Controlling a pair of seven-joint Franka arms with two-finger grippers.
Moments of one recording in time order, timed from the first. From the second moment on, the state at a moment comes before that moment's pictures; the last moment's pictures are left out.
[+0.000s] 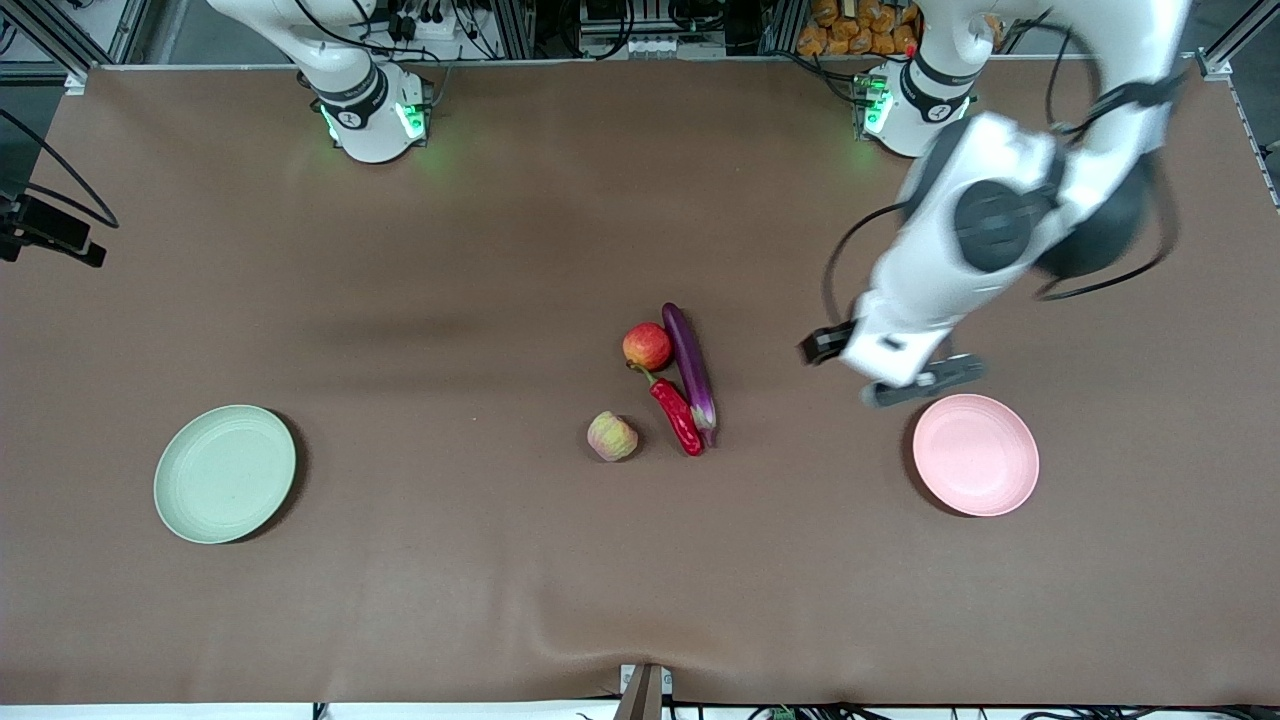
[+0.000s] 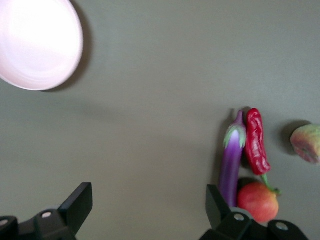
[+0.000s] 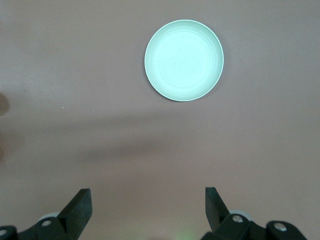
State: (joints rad) left arm -0.22 0.36 -0.31 -1.62 0.08 1.91 -0.84; right arm -0.09 0.00 -0.06 -1.55 0.03 1.49 -0.05
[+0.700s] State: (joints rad) left arm -0.40 0.63 -0.31 -1.61 0.18 2.16 -1.15; right arm -0.09 0.00 -0.06 -1.54 0.04 1.49 -0.05
